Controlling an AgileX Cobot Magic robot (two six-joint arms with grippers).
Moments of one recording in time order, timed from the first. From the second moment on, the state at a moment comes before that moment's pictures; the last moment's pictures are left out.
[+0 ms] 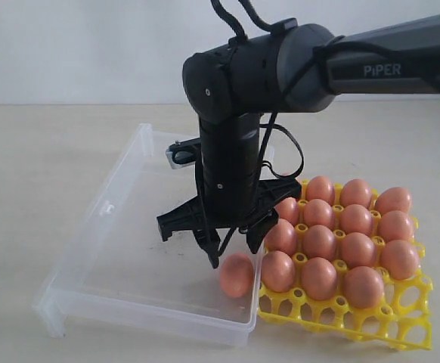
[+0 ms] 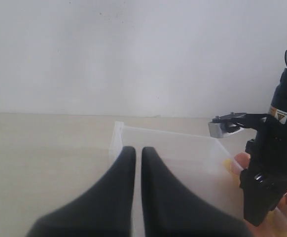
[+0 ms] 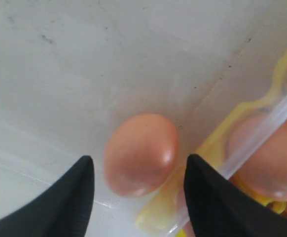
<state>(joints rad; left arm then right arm) -0.33 0.00 0.00 0.20 0.10 -0.37 0.75 2.06 -1.56 0.02 1.19 0.35</state>
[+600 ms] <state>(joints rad) -0.33 0.00 0.00 0.20 0.10 -0.37 0.77 2.15 -1.56 0.10 1.19 0.34</state>
